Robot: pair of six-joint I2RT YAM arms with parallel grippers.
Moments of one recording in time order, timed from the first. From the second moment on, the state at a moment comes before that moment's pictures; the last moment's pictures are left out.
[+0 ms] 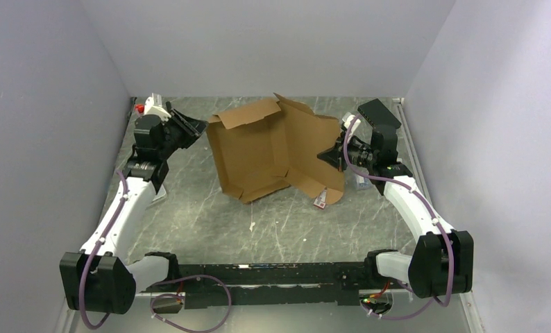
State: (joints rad) left arm -0.10 1.13 0.93 -0.02 0.23 -0.85; right arm 0.11 1.21 0.80 -0.02 -0.87 -0.19
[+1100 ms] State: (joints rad) left arm -0.13 1.16 0.98 -0.01 0.23 -0.77; right arm 0.11 1.20 0.80 -0.02 -0.90 -0.16
